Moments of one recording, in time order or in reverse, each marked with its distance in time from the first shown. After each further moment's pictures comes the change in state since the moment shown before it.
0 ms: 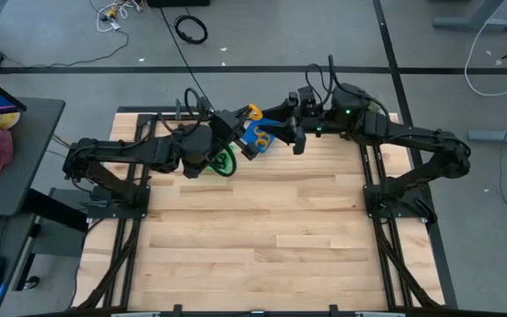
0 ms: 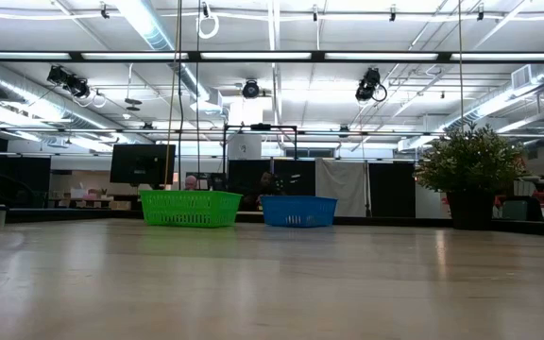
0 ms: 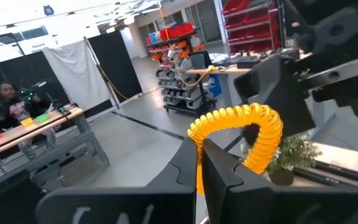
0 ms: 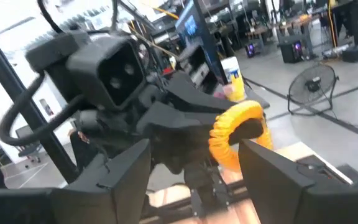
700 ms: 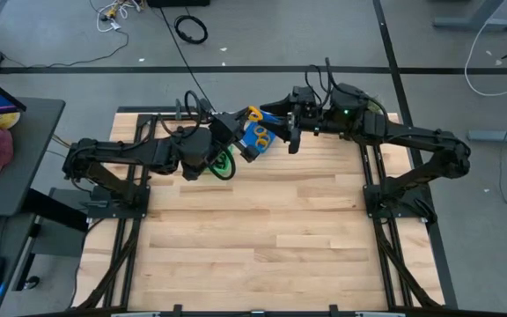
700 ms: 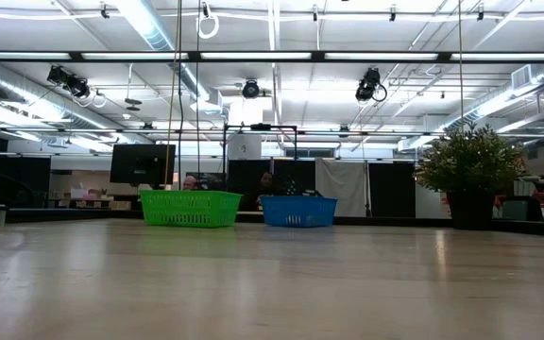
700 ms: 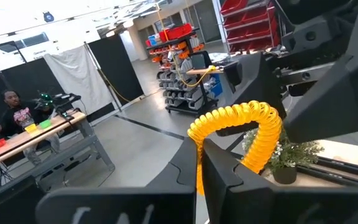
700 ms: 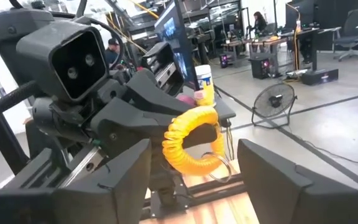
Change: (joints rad) left arm -0.012 0.000 -0.001 0.001 -0.012 0.041; right arm 0.000 0.002 0.000 -0.022 0.097 -0.160
